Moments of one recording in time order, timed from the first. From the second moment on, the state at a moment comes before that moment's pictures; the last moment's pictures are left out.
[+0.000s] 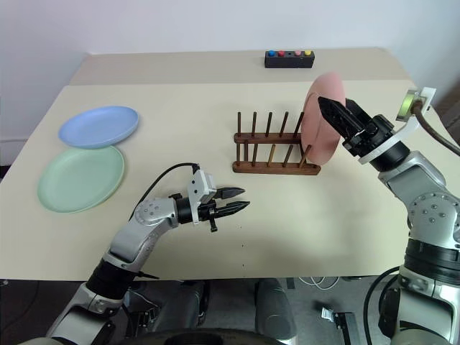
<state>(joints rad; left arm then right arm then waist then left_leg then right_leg) -0.29 0.27 -0.31 -0.10 -0.24 0.25 -0.85 -0.39 -0.65 -0.44 -0.08 1.14 0.66 0.57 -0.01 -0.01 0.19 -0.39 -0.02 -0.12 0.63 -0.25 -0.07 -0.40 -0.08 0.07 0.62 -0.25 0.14</state>
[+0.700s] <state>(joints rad) -0.31 0.29 -0.15 -0.11 -0.24 0.26 -0.70 -0.42 -0.83 -0.29 -0.38 0.73 0.39 0.74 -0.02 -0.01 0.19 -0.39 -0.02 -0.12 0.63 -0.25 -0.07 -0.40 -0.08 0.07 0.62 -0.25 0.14</state>
